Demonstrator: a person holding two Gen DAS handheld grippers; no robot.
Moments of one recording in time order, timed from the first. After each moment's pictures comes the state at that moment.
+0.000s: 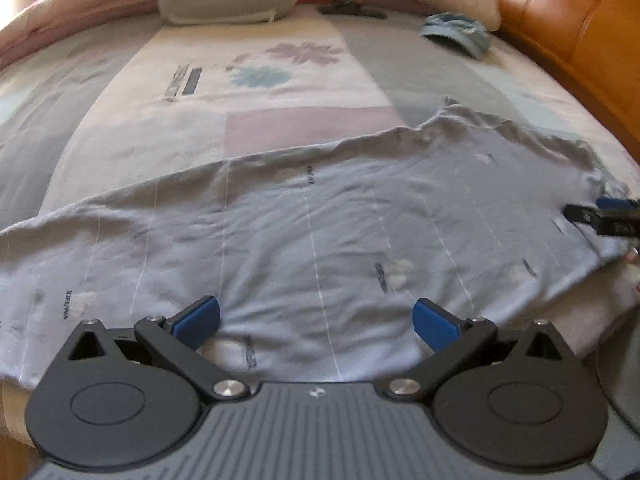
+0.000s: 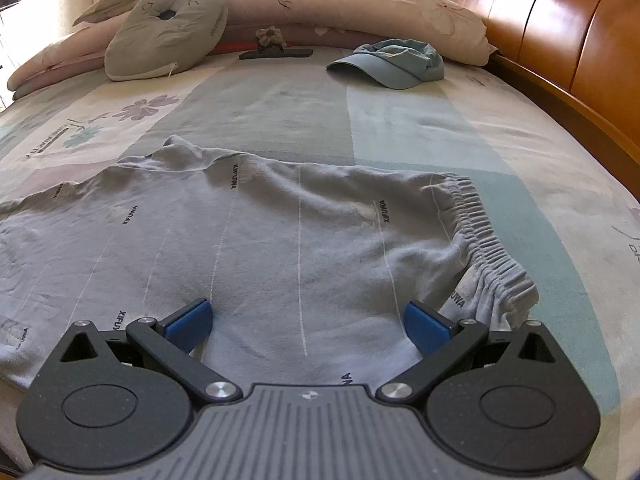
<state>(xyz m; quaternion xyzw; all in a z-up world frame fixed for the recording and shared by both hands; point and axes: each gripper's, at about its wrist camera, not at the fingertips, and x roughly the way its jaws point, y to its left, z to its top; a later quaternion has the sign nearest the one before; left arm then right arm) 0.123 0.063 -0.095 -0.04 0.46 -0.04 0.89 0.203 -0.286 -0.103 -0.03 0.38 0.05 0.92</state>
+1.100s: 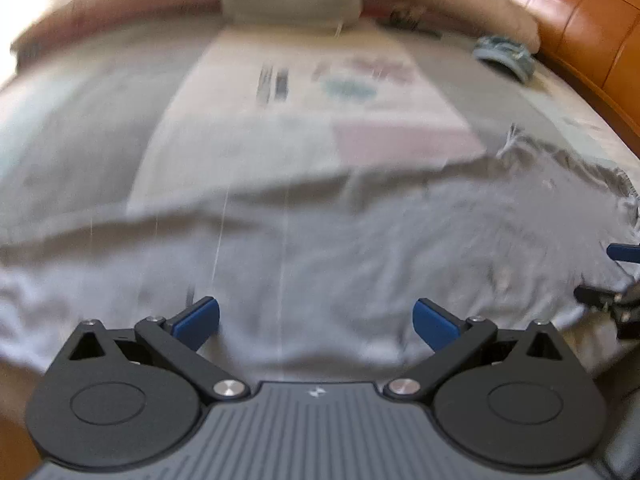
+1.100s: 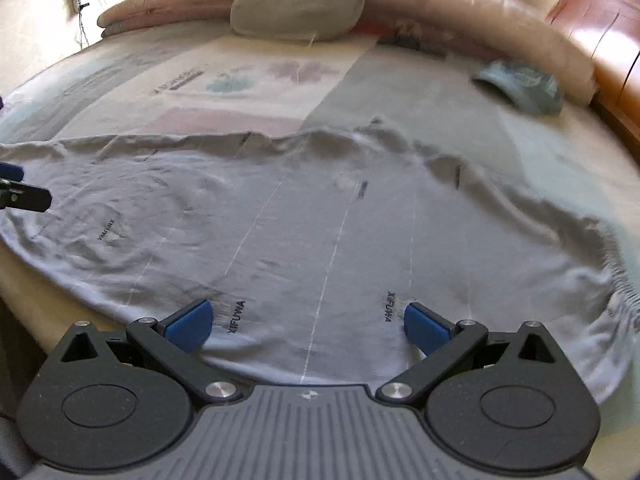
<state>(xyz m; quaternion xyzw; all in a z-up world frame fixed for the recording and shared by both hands) 0.112 0.143 -0.093 -0.06 0.46 0.02 0.89 0.159 -0.162 -0.095 -0.09 0.40 0.16 0.90</state>
